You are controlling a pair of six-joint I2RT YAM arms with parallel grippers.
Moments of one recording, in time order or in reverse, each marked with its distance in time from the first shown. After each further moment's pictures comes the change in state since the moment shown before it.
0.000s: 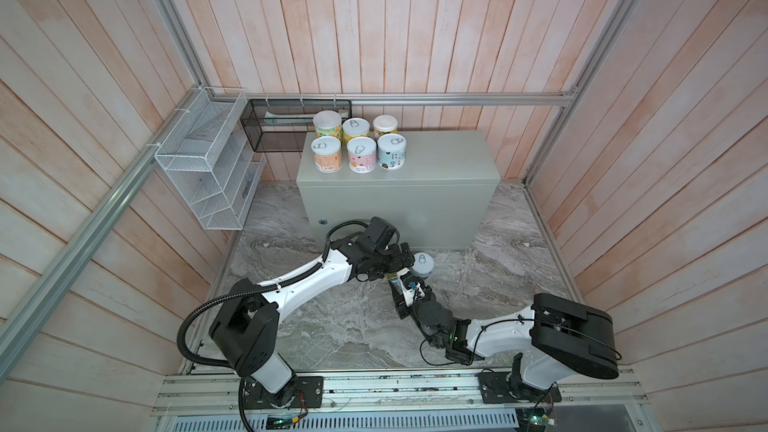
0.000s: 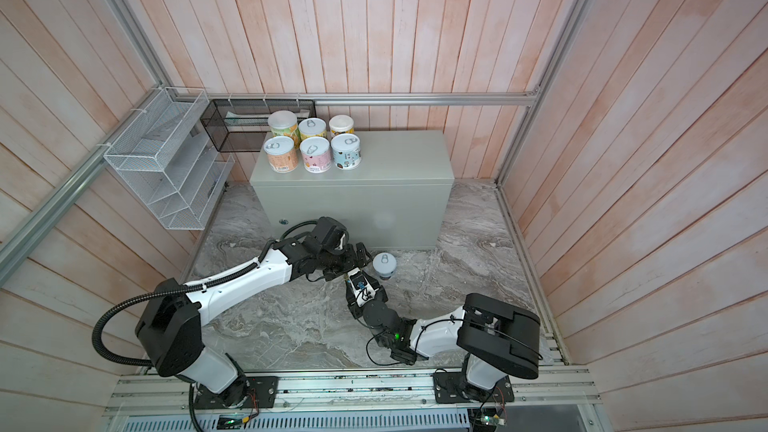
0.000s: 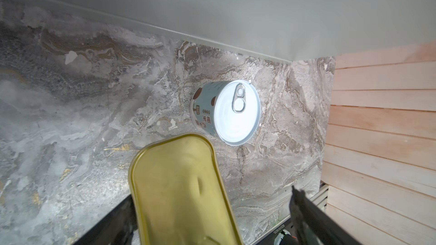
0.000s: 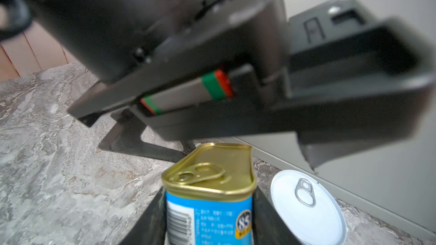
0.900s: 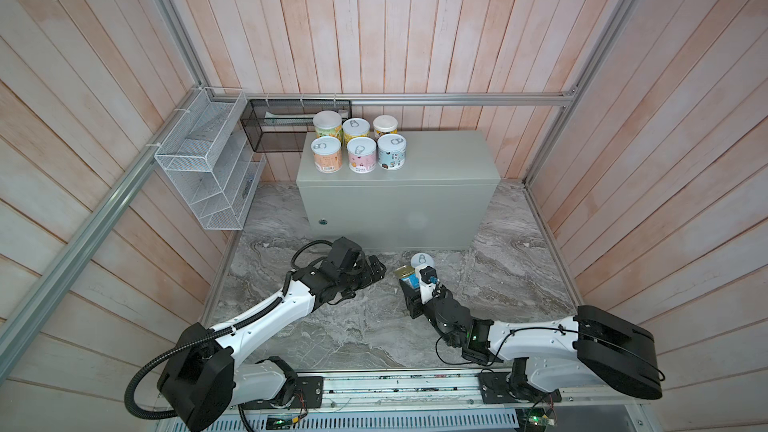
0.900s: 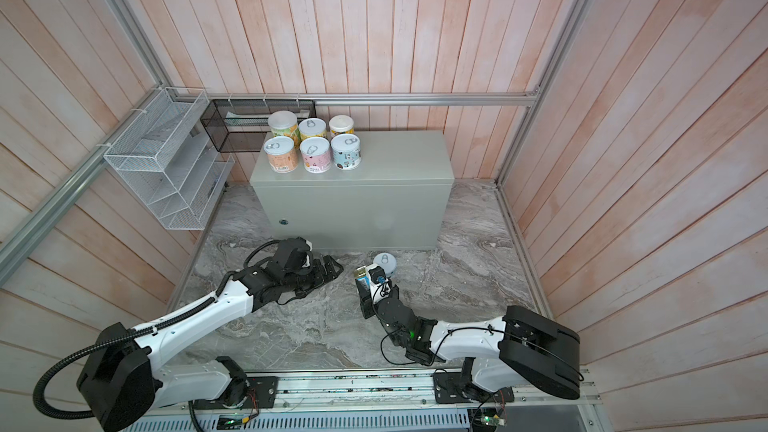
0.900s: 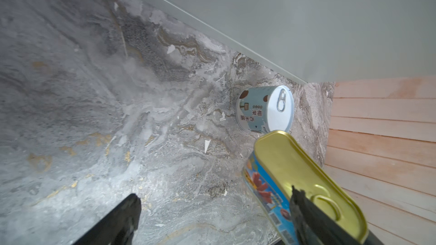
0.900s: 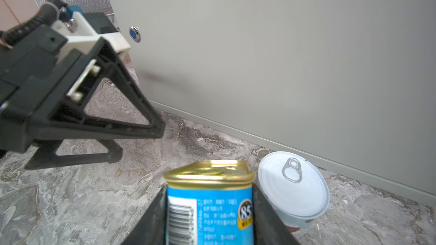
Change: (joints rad) left arm 0.108 -0.341 -0.390 0.103 -0.051 -0.054; right arm -0.062 -0.235 -0.066 -0.185 -0.096 0.179
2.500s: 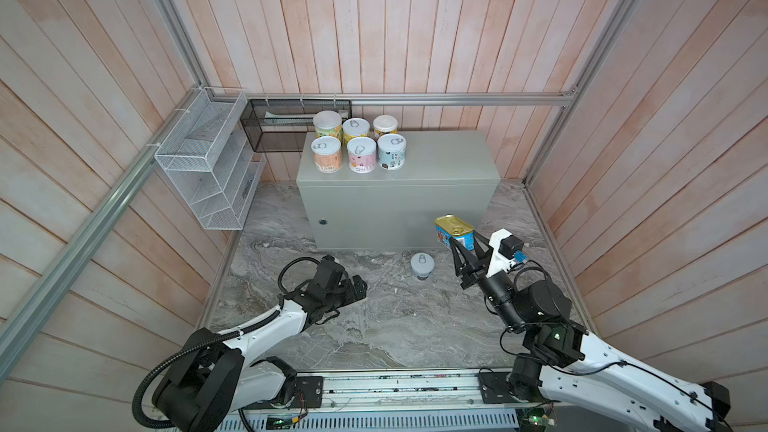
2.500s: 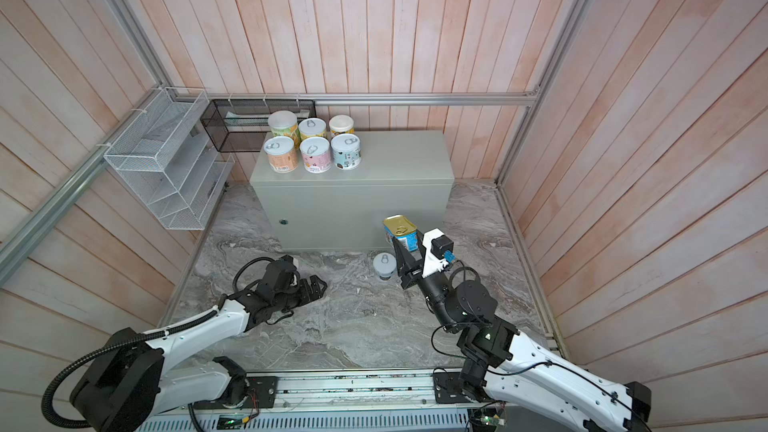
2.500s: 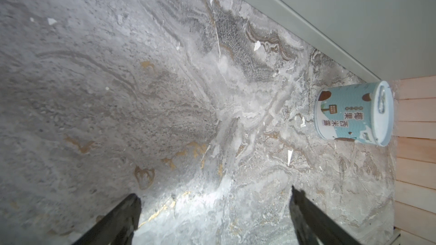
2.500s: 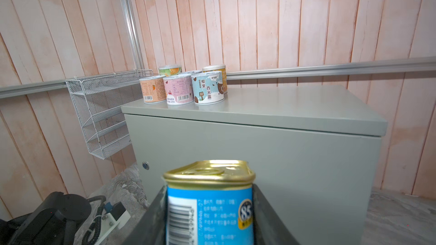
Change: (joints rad) left arm 0.094 -0.023 -0.303 0.242 -0.039 0.169; right arm -0.136 -0.649 0.290 -0.478 -0.095 -0.215
